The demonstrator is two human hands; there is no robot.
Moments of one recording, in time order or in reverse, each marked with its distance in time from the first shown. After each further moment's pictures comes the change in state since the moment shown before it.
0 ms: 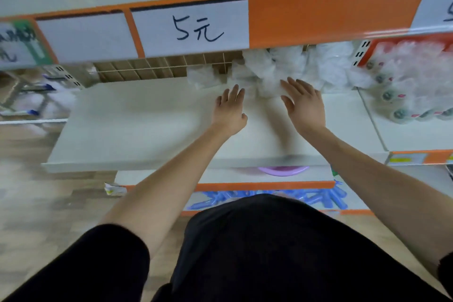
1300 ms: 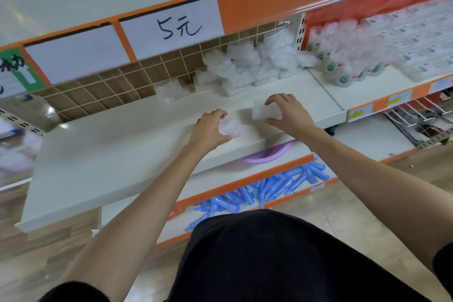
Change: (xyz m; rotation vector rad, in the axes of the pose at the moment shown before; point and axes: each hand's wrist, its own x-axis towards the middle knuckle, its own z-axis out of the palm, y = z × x) left_hand -0.050 -0.019 0.003 -0.377 0.015 0.282; right_hand -0.077 -0.014 -0.037 0.100 -0.140 0.199
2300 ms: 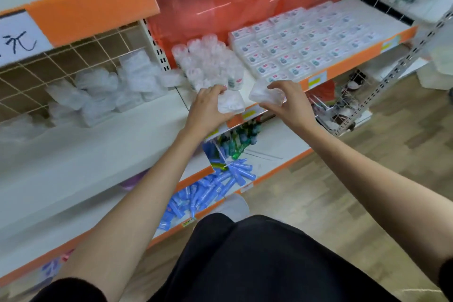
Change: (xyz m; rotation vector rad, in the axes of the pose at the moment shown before) left_hand 0.127 0.366 0.133 -0.088 0.098 0.260; right_hand -0.106 0.303 -0.224 0.102 0.326 0.120
